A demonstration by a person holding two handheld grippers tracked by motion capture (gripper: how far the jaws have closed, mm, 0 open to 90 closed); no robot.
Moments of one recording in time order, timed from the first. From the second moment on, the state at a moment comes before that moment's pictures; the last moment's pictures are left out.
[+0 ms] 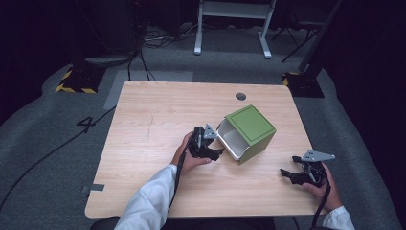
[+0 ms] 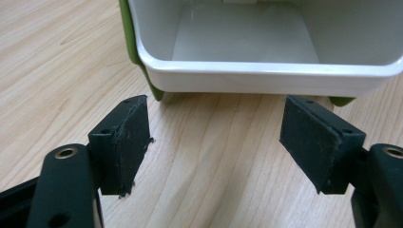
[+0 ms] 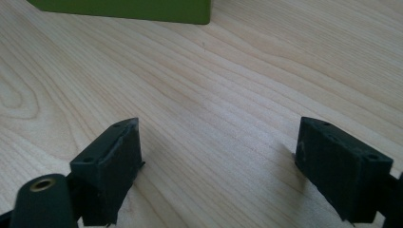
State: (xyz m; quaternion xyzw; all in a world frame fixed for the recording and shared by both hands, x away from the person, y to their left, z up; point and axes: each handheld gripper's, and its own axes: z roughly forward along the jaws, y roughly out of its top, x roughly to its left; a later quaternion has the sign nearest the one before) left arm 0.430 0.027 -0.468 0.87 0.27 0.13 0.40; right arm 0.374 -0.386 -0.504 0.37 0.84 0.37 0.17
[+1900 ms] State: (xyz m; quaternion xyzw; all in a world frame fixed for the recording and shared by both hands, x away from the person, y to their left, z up) left arm 0.374 0.155 -0.466 0.89 0.29 0.22 0.29; right arm 0.374 -0.386 -0.504 0.37 0.84 0.37 0.17
